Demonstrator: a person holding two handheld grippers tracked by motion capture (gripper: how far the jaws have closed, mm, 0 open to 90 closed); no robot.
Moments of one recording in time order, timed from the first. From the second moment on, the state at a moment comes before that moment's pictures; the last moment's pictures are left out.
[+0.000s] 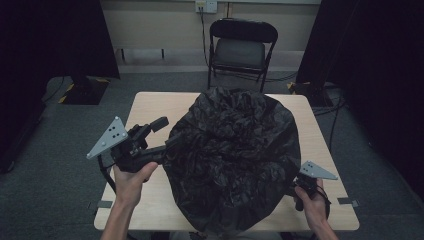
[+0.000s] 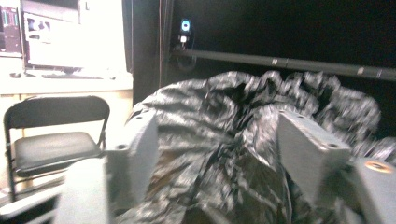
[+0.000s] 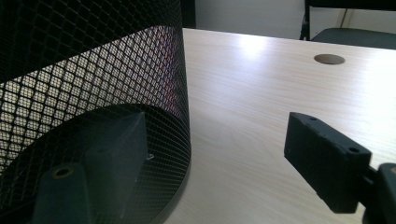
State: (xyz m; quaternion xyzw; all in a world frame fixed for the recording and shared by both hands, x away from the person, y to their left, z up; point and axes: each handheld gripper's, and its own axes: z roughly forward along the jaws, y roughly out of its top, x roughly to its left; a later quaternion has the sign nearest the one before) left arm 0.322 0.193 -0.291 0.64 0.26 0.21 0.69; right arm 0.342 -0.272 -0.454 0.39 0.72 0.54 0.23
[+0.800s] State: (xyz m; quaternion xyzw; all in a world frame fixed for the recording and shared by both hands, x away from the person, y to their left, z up) left arm 0.325 0.191 -0.296 0.63 0.26 0.21 0.70; right arm 0.341 -0.216 -0.451 0.34 0.75 0.52 0.20
